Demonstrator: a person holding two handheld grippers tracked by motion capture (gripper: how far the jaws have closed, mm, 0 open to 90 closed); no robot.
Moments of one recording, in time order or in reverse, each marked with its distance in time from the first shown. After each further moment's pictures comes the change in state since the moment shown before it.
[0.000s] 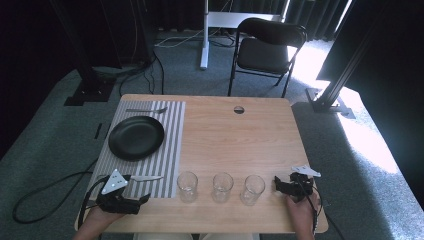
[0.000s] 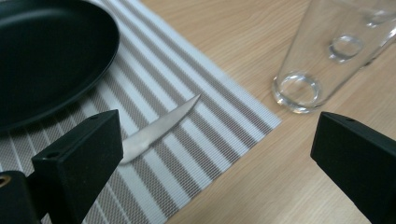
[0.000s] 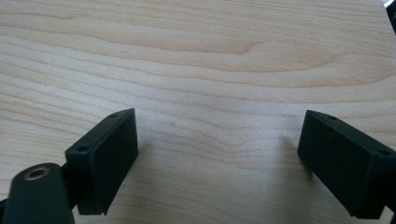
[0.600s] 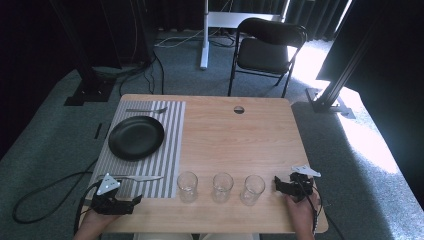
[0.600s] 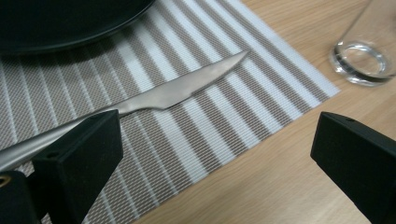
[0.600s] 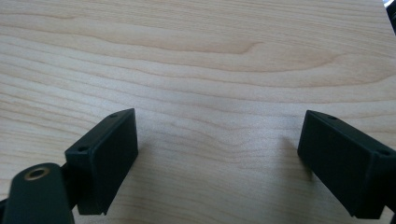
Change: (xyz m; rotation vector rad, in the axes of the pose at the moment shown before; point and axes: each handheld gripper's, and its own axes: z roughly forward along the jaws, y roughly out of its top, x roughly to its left) left arm 0.022 -0.036 0.009 0.060 0.072 -0.117; right arm 0.000 0.000 0.000 0.000 0.001 0.001
